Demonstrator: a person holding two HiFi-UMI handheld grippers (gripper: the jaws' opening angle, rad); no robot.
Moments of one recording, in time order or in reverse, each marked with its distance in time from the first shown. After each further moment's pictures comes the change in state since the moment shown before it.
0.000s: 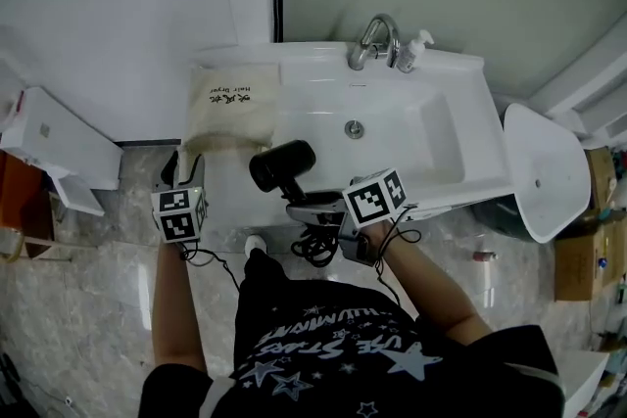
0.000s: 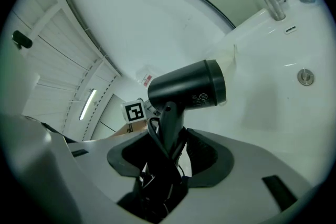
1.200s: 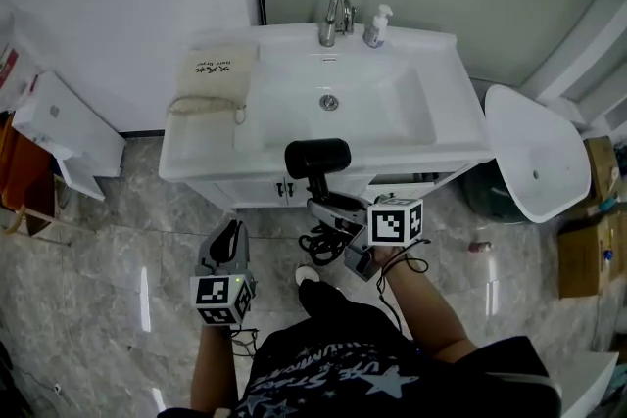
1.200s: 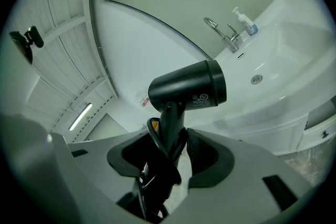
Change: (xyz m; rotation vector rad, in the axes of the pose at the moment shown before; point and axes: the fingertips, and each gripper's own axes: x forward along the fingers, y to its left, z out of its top) left arm -0.230 -0.246 -0.069 -0.183 -0.109 -0.184; right arm -0.140 0.022 -0.118 -0.014 -0.356 -0.075
